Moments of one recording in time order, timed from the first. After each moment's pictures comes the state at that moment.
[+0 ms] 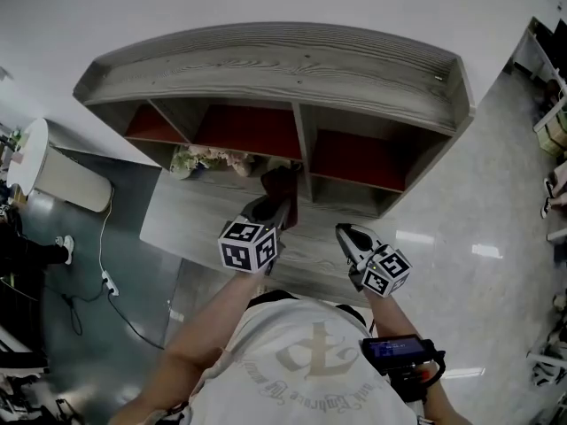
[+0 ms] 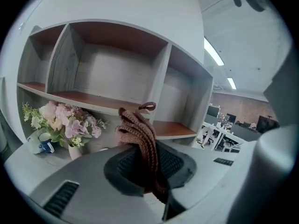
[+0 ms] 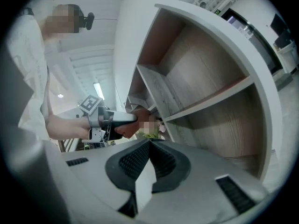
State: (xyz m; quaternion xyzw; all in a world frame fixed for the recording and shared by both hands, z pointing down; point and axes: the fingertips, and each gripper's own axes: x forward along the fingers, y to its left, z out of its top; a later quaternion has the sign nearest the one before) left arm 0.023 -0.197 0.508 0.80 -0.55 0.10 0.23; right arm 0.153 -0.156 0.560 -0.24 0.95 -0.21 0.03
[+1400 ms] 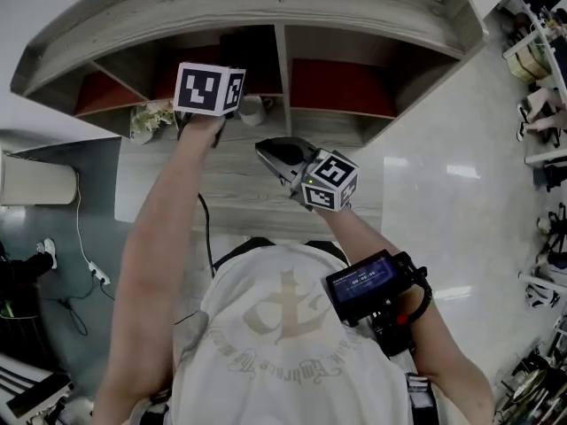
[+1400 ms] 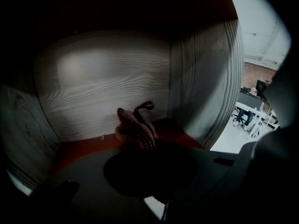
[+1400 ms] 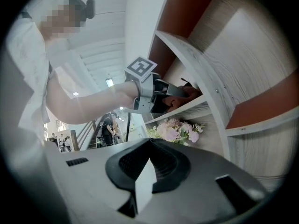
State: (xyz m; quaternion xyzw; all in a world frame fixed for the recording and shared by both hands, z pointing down) left arm -0.035 -0.342 0.466 0.78 -0.51 0.30 0.17; right arm -0.005 -0.176 0.520 -0.15 0.97 -0.19 0.02
